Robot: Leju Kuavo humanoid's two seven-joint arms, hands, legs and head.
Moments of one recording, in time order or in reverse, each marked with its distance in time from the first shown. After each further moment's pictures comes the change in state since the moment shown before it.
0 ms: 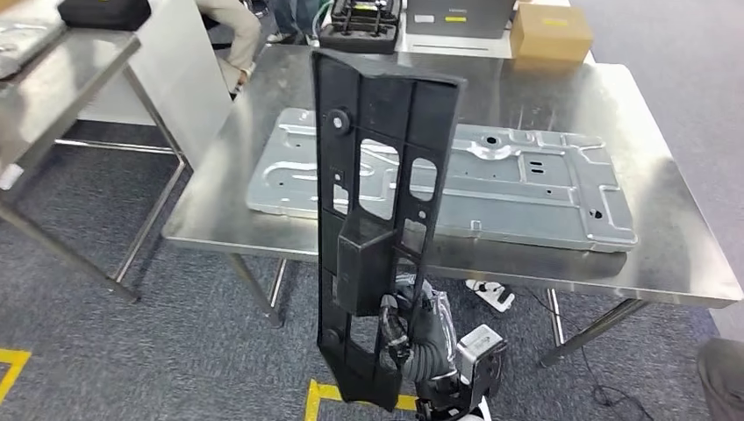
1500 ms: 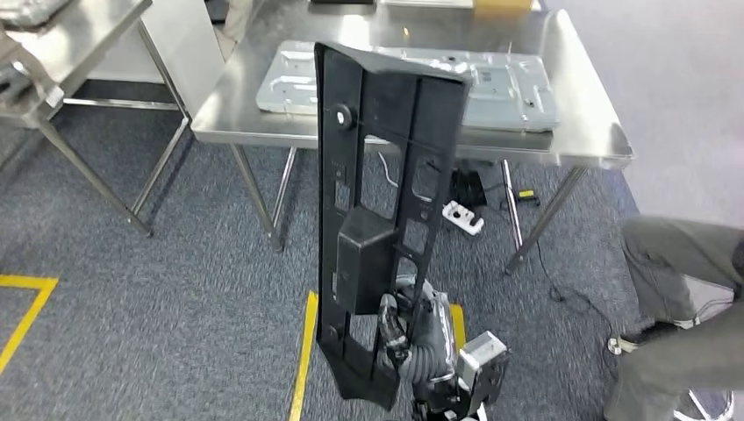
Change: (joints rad) left arm 0.000 0.009 0.000 0.000 -0.015 -0.013 0.002; right arm 0.020 0.011 0.000 -0.013 0.022 -0.029 -0.029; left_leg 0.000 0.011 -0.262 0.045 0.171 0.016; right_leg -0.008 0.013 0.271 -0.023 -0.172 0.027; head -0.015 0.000
